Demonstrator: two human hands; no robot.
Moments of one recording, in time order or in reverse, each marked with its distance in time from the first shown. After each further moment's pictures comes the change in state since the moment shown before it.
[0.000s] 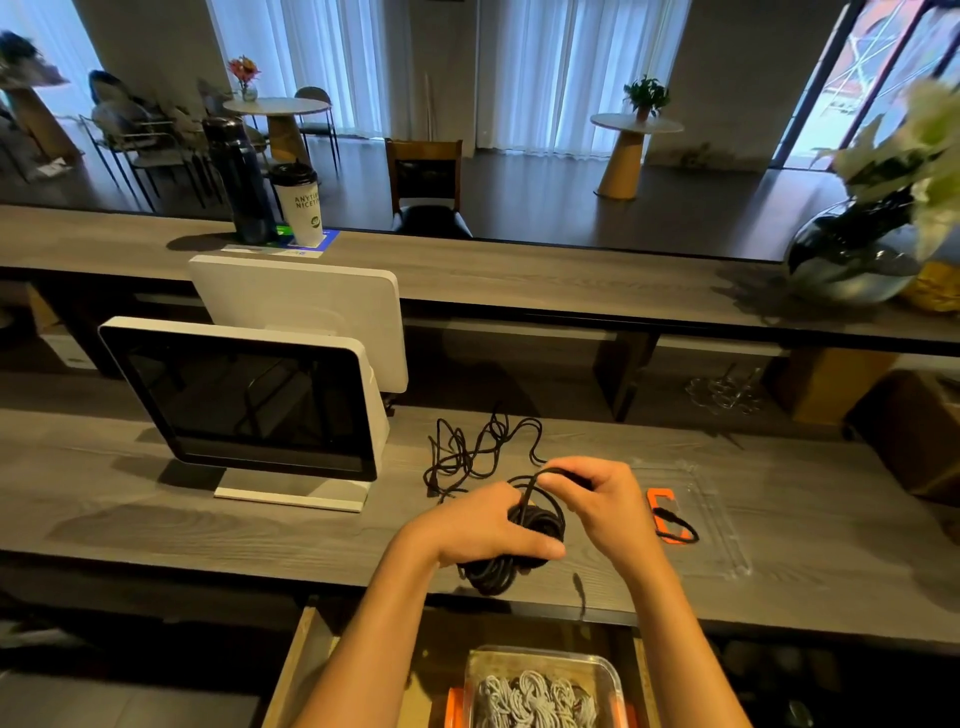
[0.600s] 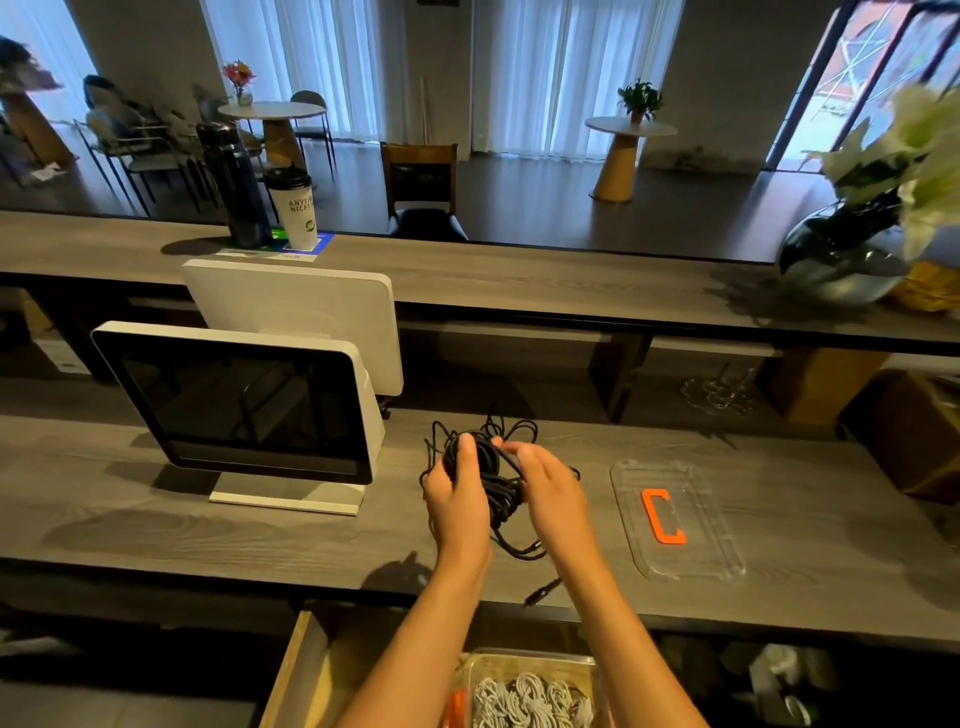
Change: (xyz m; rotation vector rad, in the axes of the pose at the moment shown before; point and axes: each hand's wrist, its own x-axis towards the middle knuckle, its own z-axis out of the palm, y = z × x) left_hand 0.027 0.006 0.039 -0.910 1.162 0.011; right_hand 0.010 0.004 0.049 -0.064 0.109 0.213
